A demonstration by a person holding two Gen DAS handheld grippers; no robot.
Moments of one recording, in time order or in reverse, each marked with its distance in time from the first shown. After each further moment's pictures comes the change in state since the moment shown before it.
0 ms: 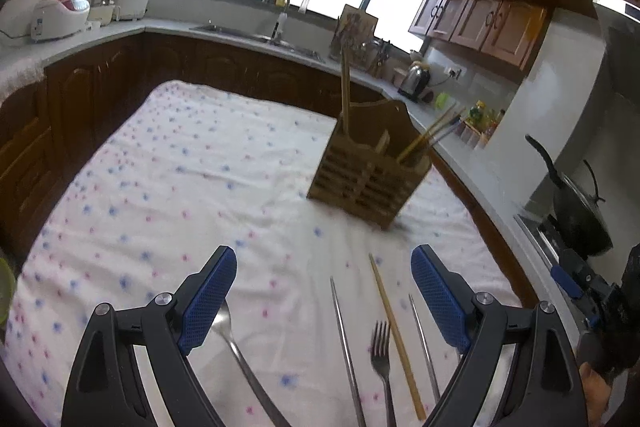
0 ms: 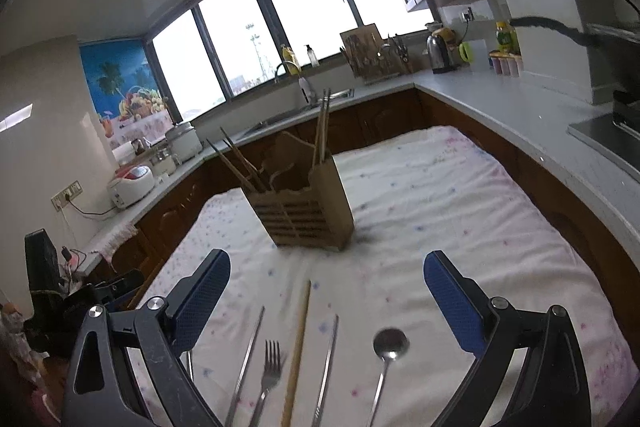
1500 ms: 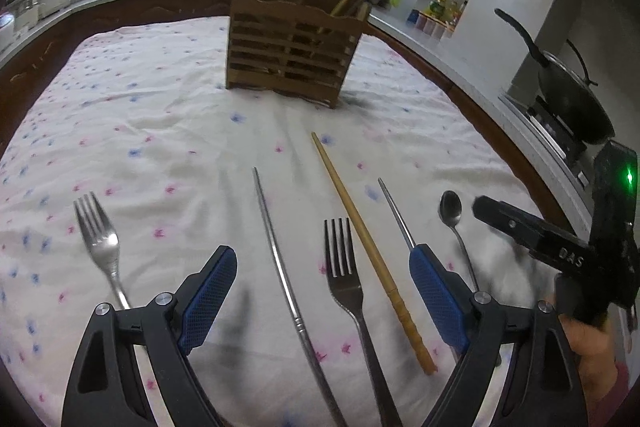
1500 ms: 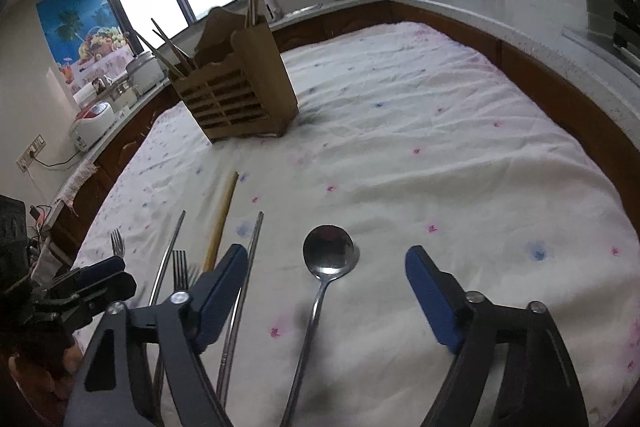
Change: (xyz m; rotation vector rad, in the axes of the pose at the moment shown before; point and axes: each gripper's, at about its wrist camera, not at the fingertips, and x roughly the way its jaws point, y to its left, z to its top) left arm 0.092 -0.073 -0.042 0.207 0.277 -0.043; right arm 0.073 -0.045 -0.061 0.016 0.303 -0.090
